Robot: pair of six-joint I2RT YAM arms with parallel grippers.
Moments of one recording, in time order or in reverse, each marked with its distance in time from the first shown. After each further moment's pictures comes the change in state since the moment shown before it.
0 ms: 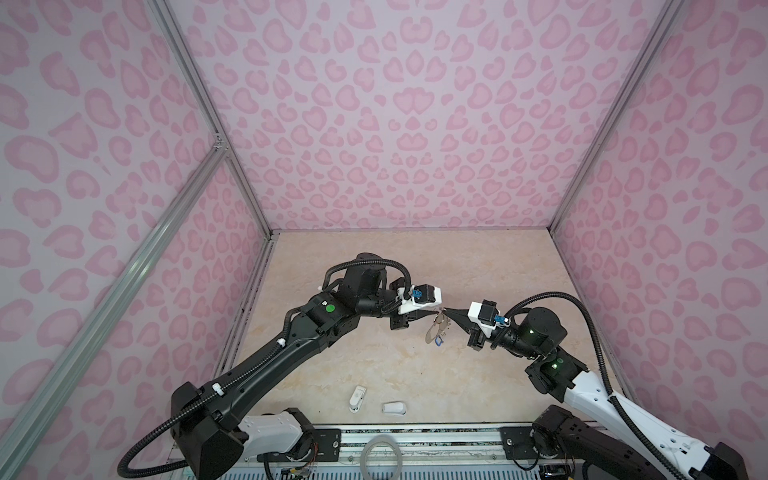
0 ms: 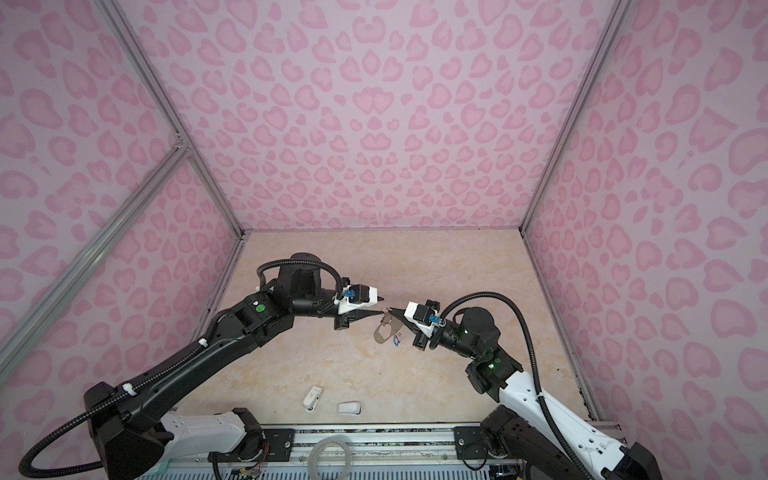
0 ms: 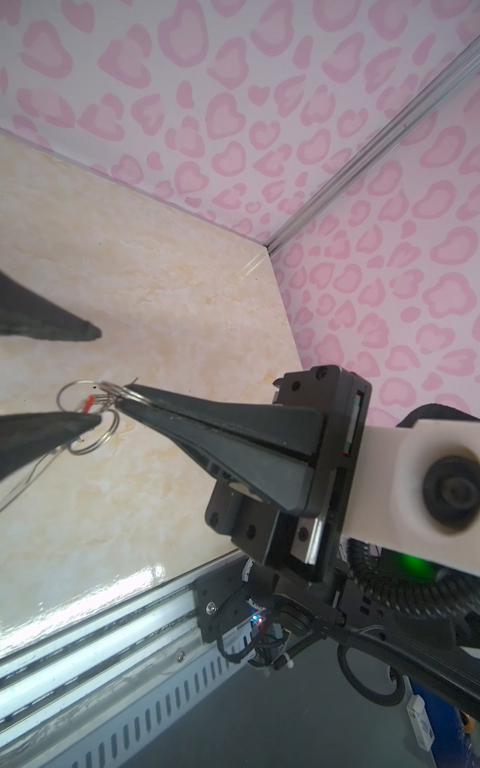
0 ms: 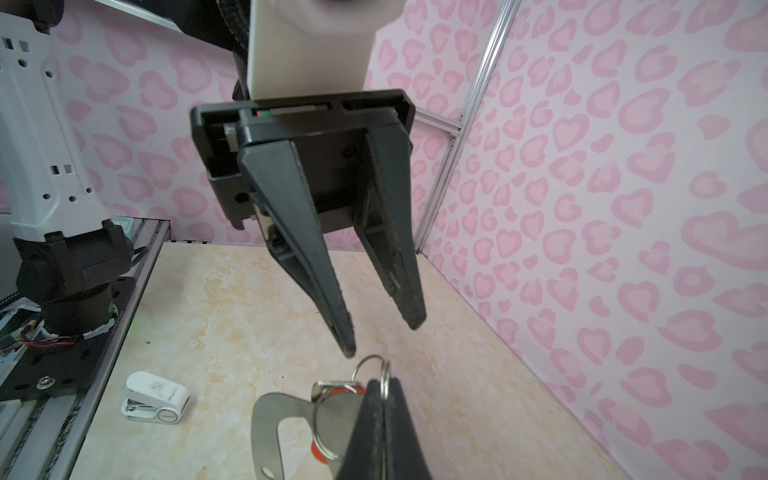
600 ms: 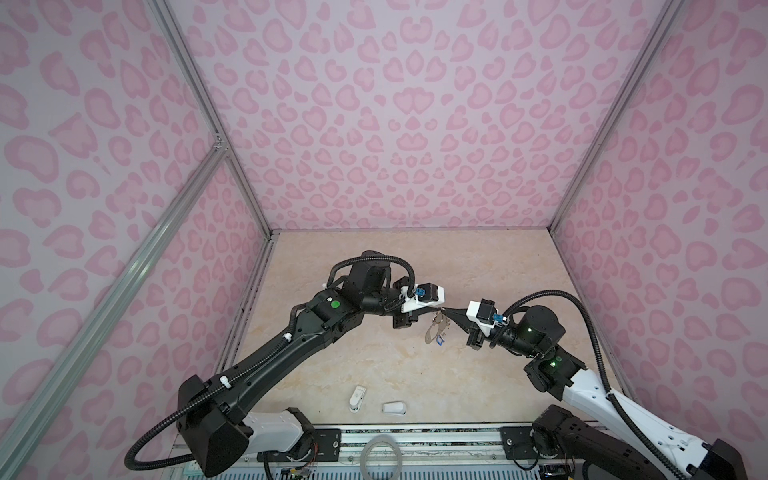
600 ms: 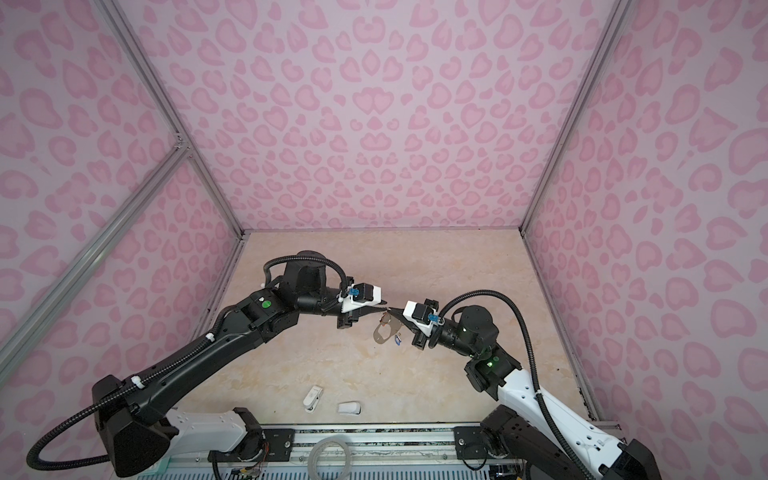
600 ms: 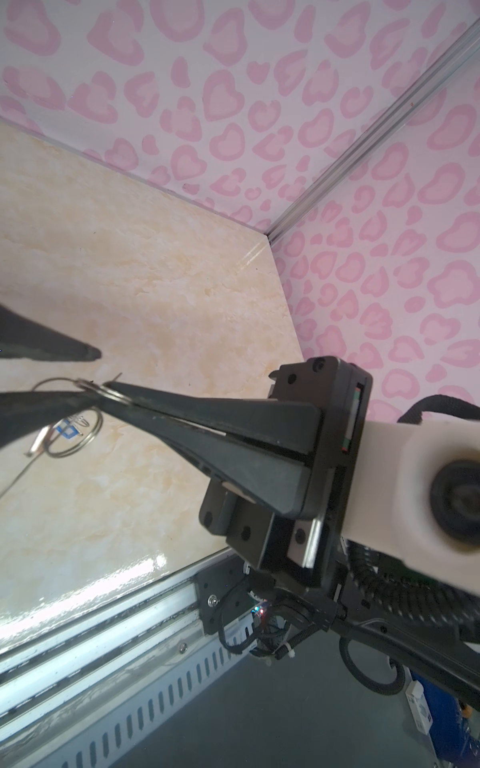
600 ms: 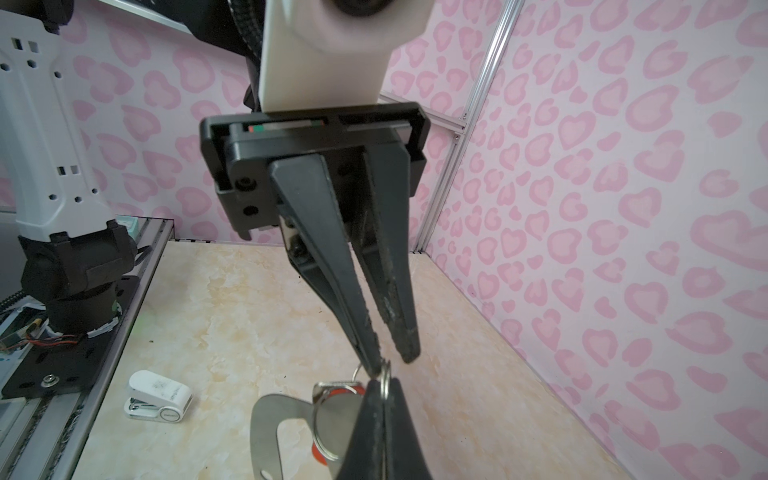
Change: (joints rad) left arm 0.000 0.034 0.020 -0.014 0.034 0.007; right arm 0.000 0.018 0.004 0.005 -0.011 0.000
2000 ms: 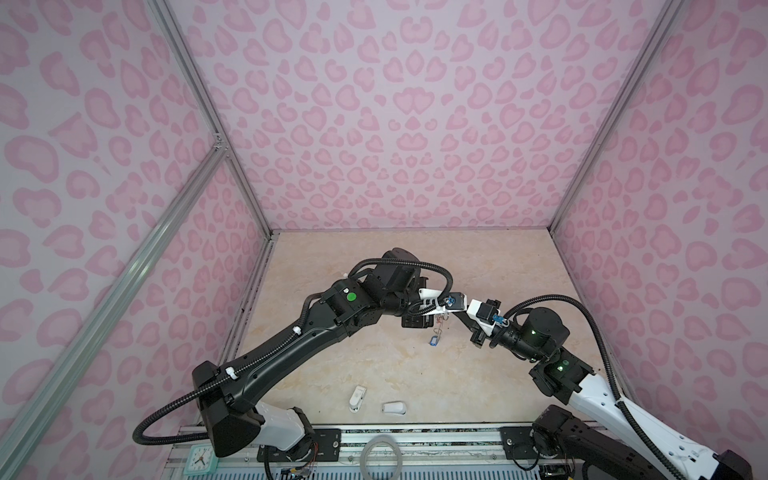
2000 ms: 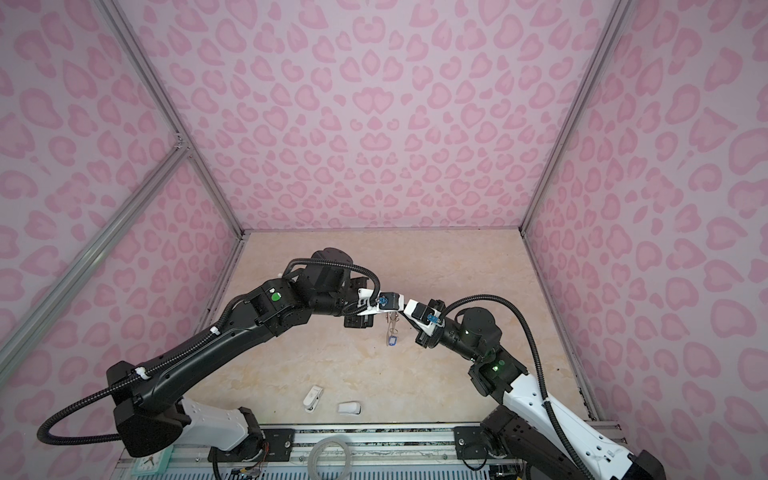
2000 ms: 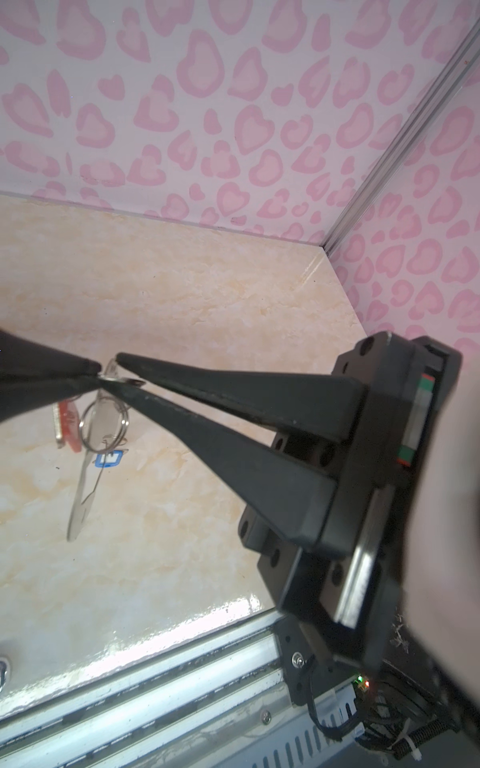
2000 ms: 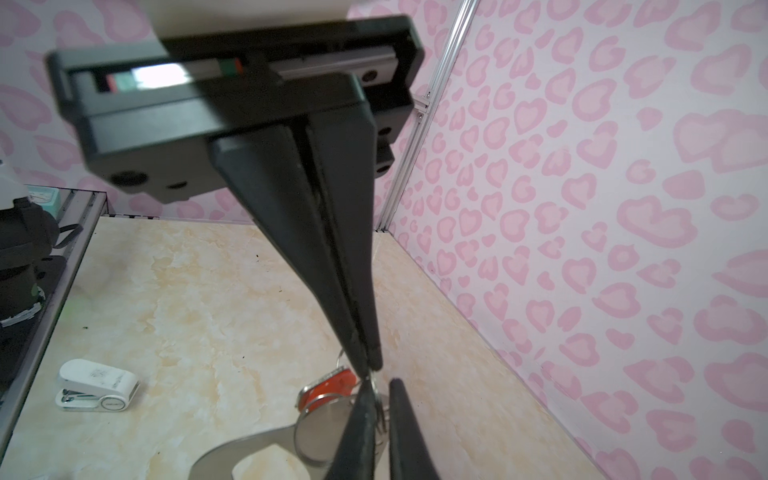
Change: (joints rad) left arm -0.166 0.111 0.273 -0.315 -0.379 0.128; right arm 0.014 -0.054 0.021 -0.117 0.159 -0.078
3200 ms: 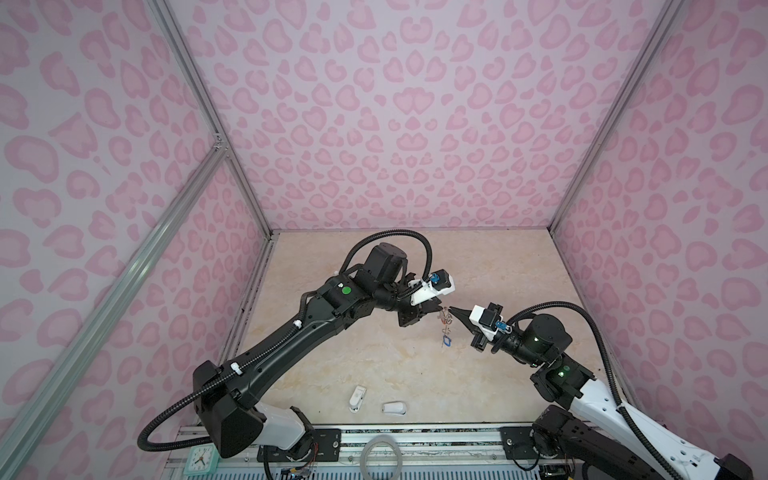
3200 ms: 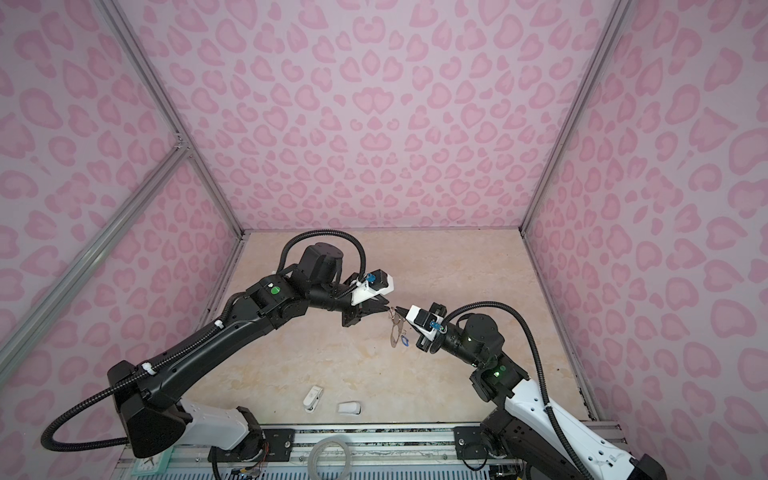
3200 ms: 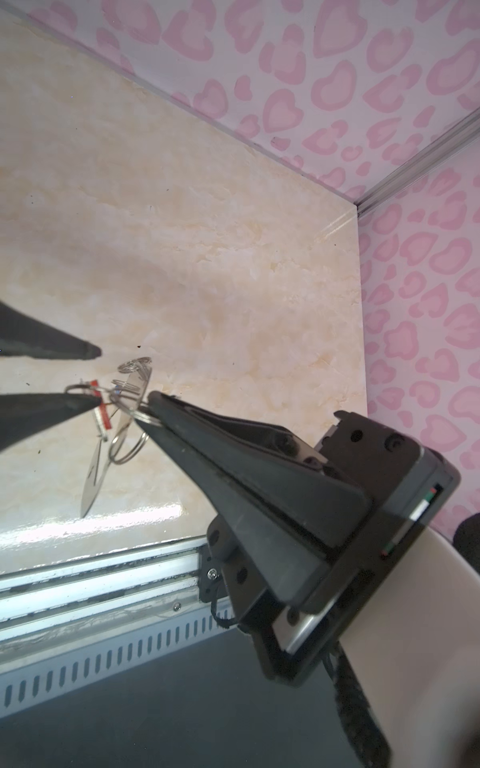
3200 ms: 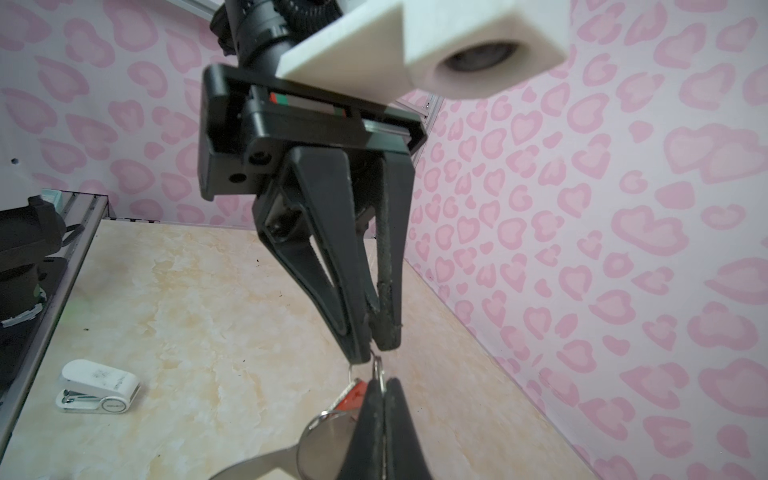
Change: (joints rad) left arm 0.122 0.000 -0.071 0.054 0.241 -0.291; right arm 0.027 -0.049 -0.049 0.043 0.014 -0.002
